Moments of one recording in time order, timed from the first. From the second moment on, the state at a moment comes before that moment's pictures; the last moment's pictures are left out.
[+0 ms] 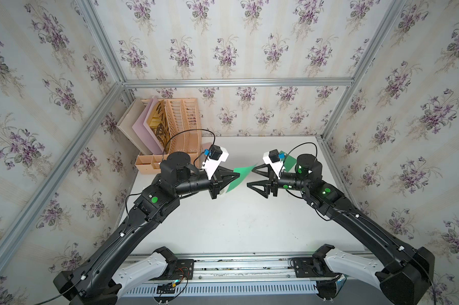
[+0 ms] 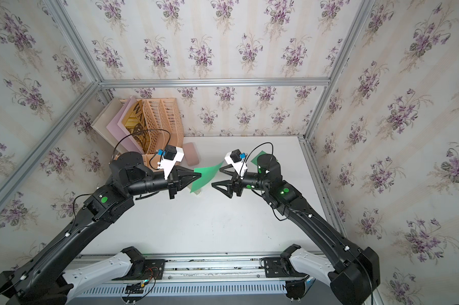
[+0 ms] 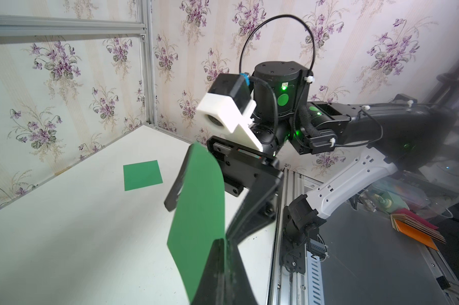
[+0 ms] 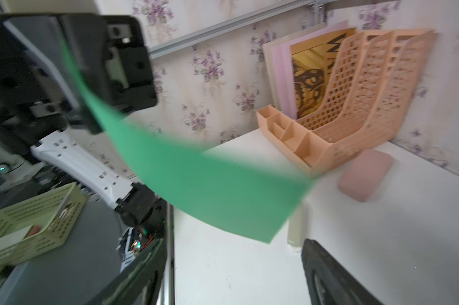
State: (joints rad) left arm -0.62 1.00 1.21 -0.39 0.61 -0.09; right arm 0.54 1.10 0.95 -0.08 -0.70 0.10
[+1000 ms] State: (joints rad) left arm -0.62 0.97 1.16 -0.38 0.48 -0.12; right arm 0.41 1.04 0.80 0.37 -1.18 0.40
